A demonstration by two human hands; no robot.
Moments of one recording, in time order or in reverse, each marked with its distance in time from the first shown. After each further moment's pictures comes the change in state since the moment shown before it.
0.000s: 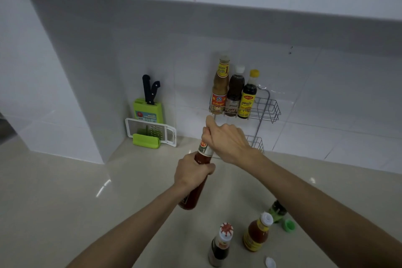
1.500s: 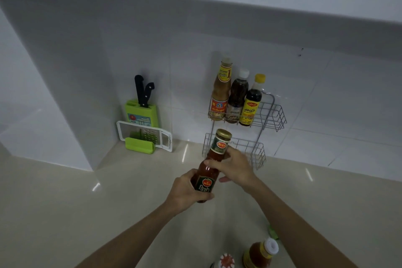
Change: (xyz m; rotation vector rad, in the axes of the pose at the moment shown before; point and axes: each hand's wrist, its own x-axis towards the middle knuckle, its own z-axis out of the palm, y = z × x) left_hand 0.051 -0.057 0.014 -0.001 -0.271 0.047; right_hand -0.008 0.037 0.050 0.960 -0.151 0.535
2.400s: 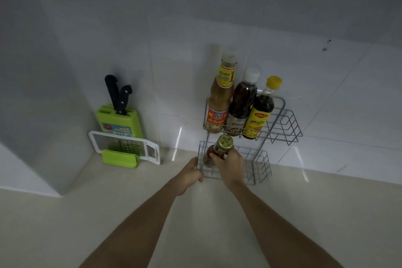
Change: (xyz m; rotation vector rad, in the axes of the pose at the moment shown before) left_hand 0.178 -0.003 0.008 -0.146 -0.213 -0.311; right_hand 0.144 0.065 0.018 -0.140 0.447 -0.008
